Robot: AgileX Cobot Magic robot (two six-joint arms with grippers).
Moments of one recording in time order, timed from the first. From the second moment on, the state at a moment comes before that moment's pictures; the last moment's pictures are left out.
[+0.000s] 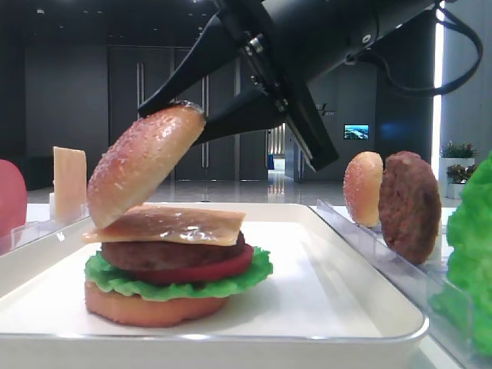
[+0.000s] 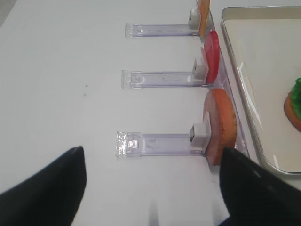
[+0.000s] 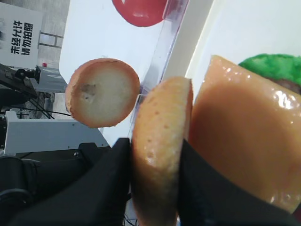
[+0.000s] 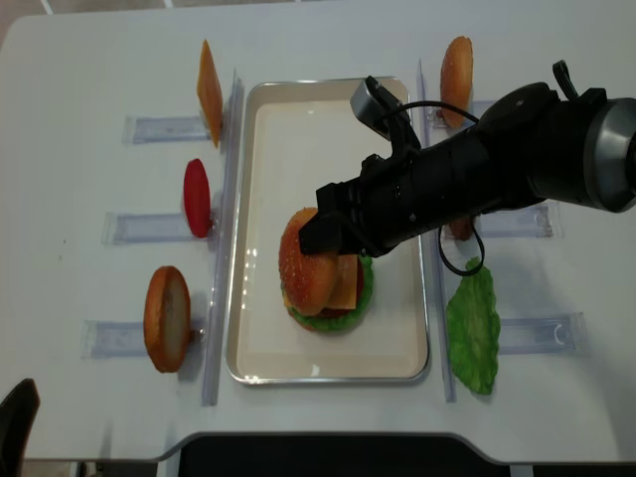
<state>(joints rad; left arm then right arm) 0.04 -0.01 -0.47 0.01 1.11 0.02 0.57 1.77 -0.95 1.51 0.78 -0.92</state>
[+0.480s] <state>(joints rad) 0.04 -0.01 -0.47 0.01 1.11 0.02 0.57 1.77 -0.95 1.51 0.77 -0.92</state>
